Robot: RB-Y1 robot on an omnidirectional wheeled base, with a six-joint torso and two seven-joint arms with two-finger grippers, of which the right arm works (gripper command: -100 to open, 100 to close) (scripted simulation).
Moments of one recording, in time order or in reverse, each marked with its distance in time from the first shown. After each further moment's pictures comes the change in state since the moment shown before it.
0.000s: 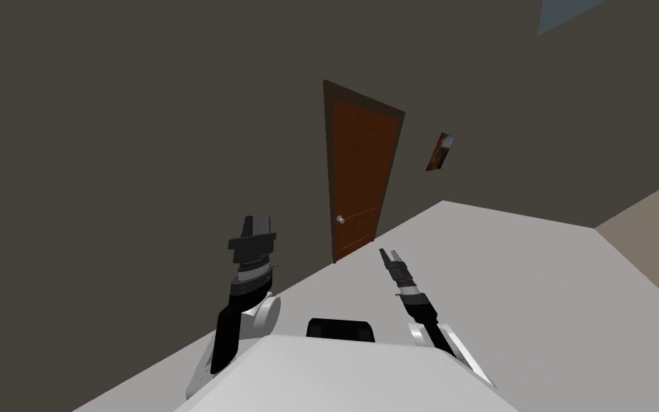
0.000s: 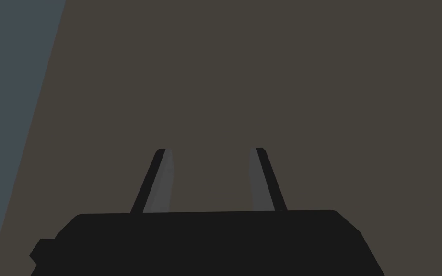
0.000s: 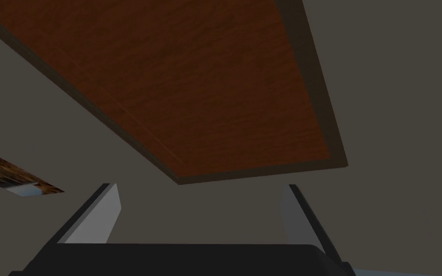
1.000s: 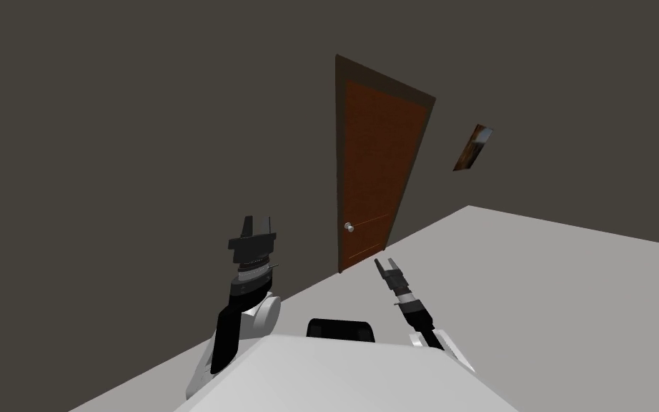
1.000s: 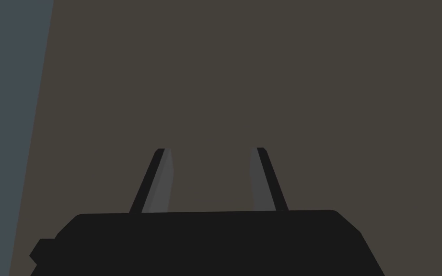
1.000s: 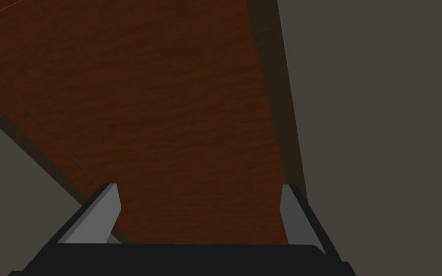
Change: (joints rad) arm -0.062 -0.022 -0.007 0.253 0.084 -0.106 0.174
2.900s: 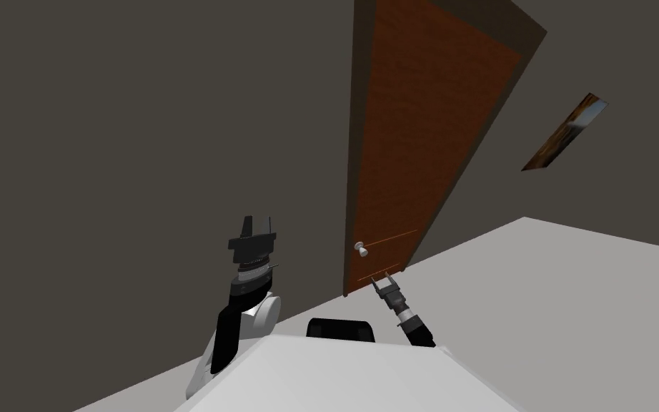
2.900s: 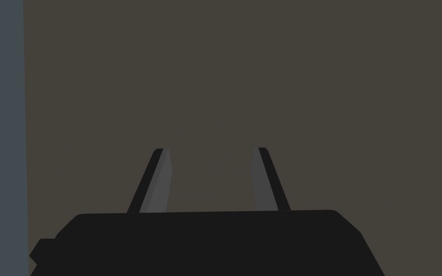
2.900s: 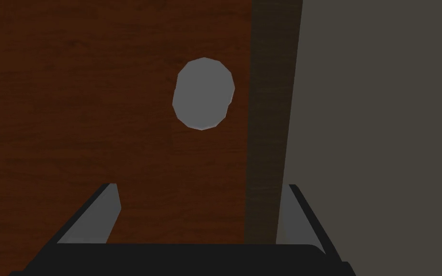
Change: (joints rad) arm -0.087 -0.027 -0.009 0.388 0.134 -0.169 0.276
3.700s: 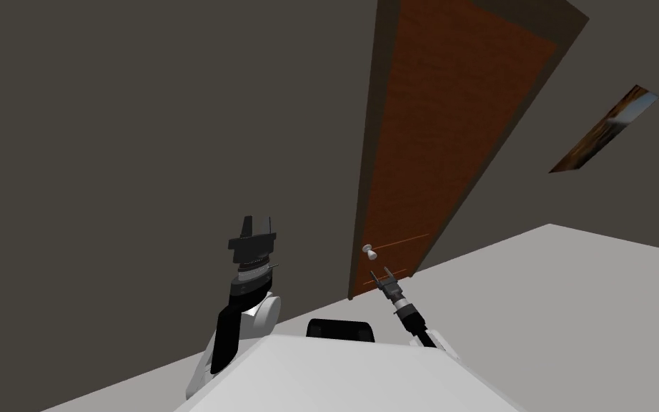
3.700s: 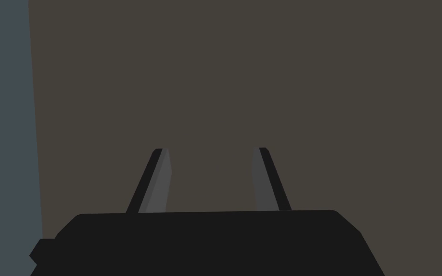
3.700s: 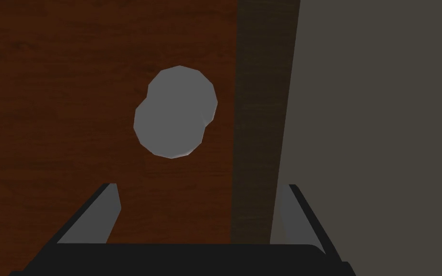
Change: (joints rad) arm -0.148 -0.015 -0.018 0.178 -0.056 -0.006 0.056
